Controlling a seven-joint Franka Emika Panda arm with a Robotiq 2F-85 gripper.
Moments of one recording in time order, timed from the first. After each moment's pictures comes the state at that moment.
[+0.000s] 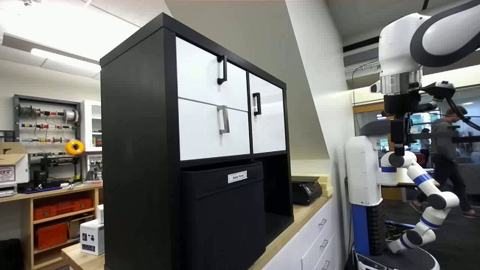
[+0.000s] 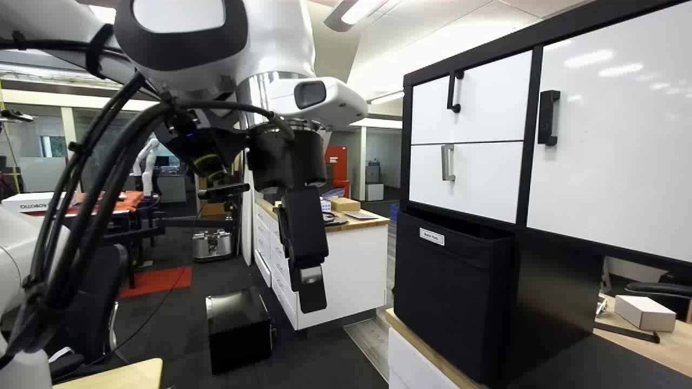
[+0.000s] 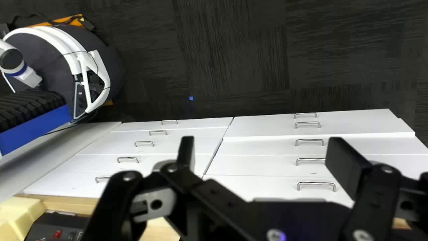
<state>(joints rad) -0.30 -0.68 -0.13 -2.58 -0.36 2.04 -0.06</state>
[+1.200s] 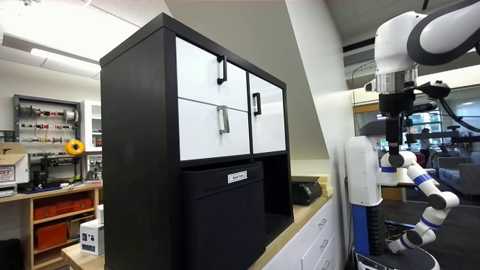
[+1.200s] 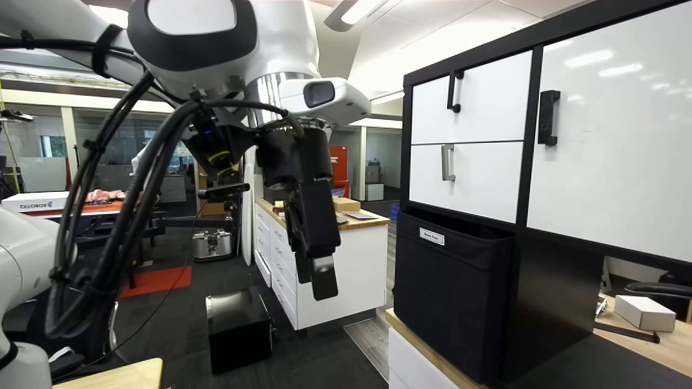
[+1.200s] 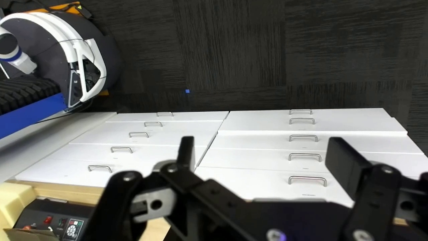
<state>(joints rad) -0.26 -0.66 -0.13 -2.57 -0.36 2.05 -0.06</state>
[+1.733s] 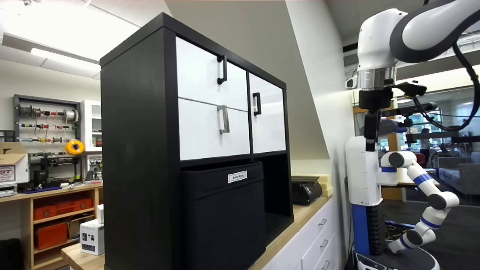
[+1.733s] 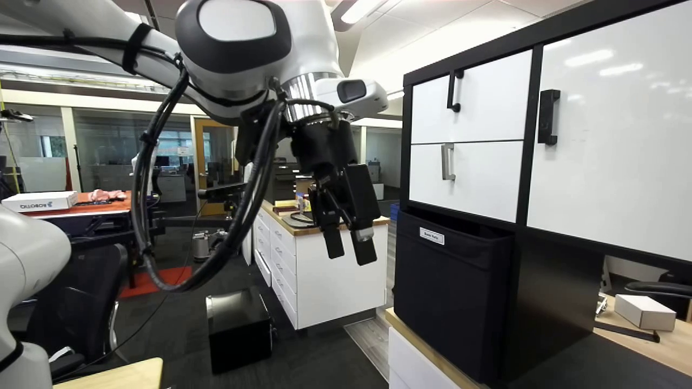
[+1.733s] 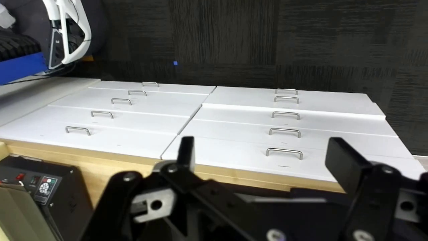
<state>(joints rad) -0.17 -0.56 -0.12 -2.48 -0.34 2.11 -0.07</state>
